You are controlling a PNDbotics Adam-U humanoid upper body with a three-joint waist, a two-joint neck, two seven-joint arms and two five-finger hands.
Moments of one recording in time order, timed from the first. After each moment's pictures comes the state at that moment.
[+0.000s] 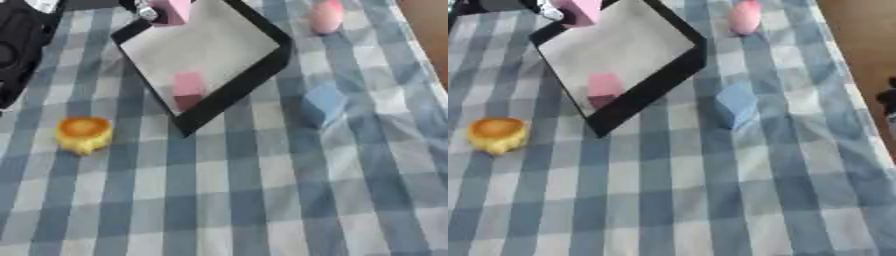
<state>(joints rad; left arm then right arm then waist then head) -1.25 0.52 -0.29 -1.05 -0.67 -0.37 -0.70 -0.03 -0.48 -0.09 -1.98 -0.06 -0.03 -0.06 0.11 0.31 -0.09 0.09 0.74</state>
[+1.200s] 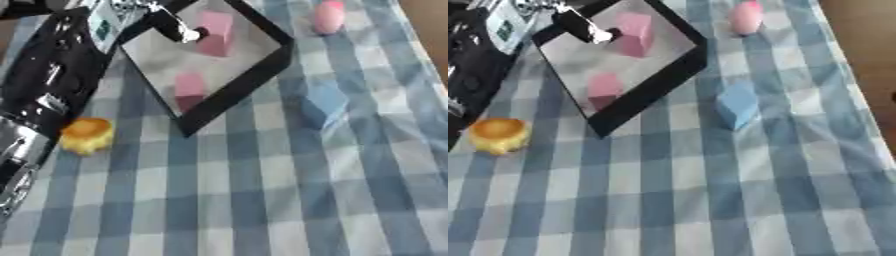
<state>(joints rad) -1.21 0.46 -0.23 -0.94 -0.78 -0.40 -0.44 -0.03 -0.48 -0.09 -1.98 -0.06 -0.02 -0.05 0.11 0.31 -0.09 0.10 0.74</state>
